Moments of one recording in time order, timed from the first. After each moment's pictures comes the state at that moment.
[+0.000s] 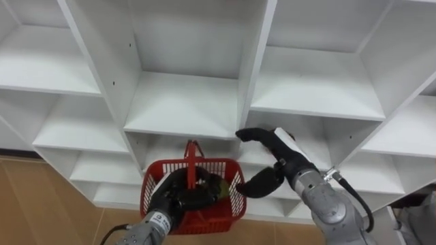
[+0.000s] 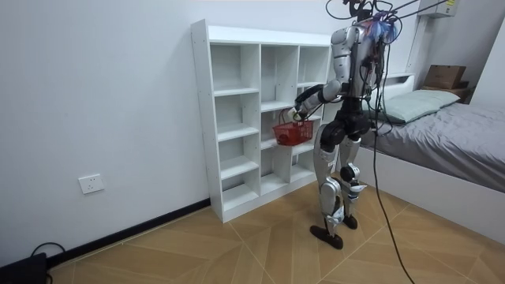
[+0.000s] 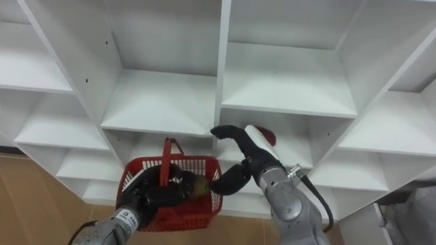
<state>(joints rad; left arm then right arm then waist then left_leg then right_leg) 0.17 0.12 -0.20 0.25 -0.36 0.16 -0.09 0.07 -0.16 0.20 -0.01 -0.45 0.22 0.23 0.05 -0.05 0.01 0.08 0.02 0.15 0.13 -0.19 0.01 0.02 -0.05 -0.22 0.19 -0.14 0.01</state>
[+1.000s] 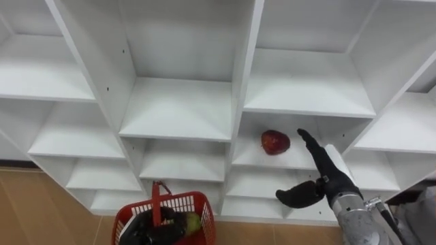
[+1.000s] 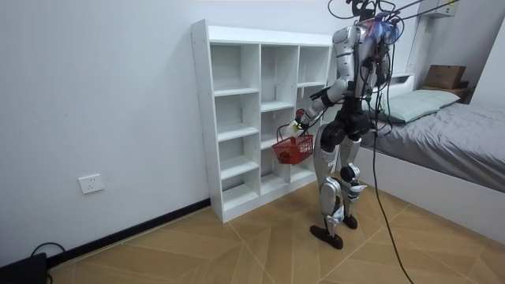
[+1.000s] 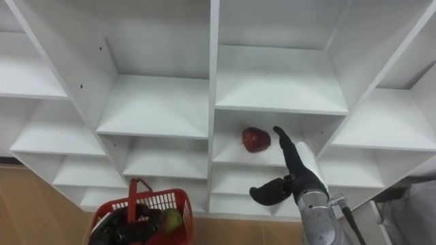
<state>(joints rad) 0.29 0.13 -0.07 0.38 -0.31 0.16 -0.06 0.22 -0.18 0.04 0.03 -0.48 0.15 0.08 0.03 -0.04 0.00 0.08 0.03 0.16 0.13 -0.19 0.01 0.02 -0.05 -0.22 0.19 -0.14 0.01</state>
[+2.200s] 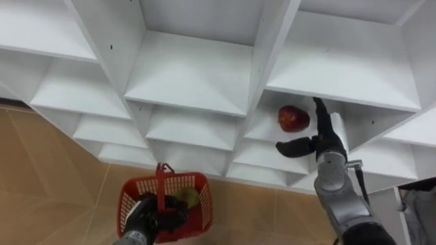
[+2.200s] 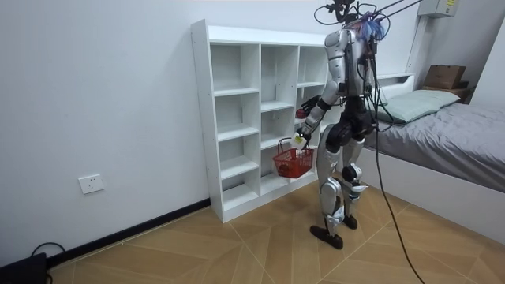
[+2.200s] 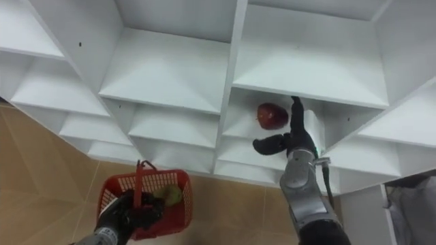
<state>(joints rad) 0.05 0.14 -0.10 0.71 -0.30 0.08 -0.05 -0.30 -0.18 0.12 0.71 -0.18 0.02 -0.36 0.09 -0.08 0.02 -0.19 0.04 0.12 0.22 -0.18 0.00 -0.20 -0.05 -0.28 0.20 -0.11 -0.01</state>
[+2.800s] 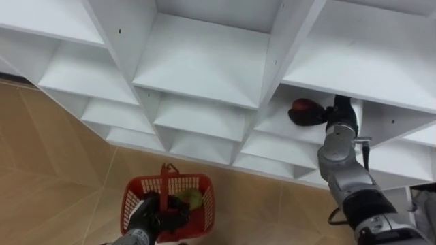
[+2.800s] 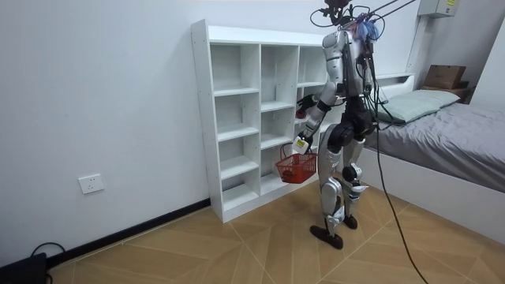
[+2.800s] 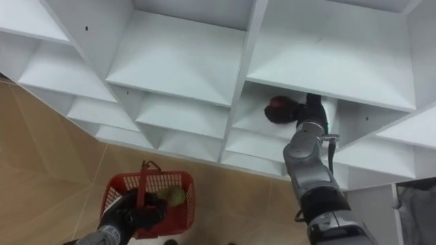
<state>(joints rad) -0.01 0.15 -0.14 0.78 -0.30 0.06 -0.05 -0.49 -0.21 0.08 0.86 -0.05 -0.03 -0.51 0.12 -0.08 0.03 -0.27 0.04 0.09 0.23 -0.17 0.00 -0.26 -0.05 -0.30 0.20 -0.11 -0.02</state>
